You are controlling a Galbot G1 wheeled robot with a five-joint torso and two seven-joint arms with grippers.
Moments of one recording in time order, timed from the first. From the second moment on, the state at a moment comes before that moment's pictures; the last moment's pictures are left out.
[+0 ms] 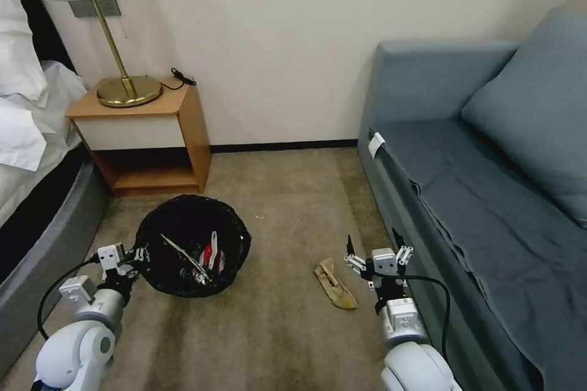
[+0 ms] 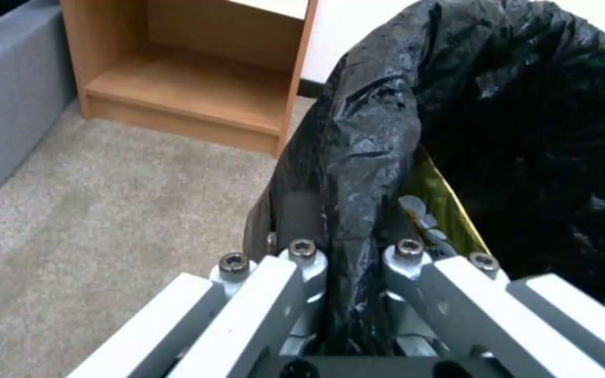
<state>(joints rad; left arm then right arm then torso) 1.45 -1.25 -0.82 -1.88 -0.59 0.28 0.06 -1.43 1.19 0.15 2.05 0.00 -0.17 0.43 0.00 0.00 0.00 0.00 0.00</state>
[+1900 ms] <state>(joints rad) 1.47 -1.27 -0.88 -1.80 -0.62 0.19 0.12 -0.46 1.10 -0.68 1.29 0.92 -0.74 0.37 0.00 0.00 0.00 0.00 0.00</state>
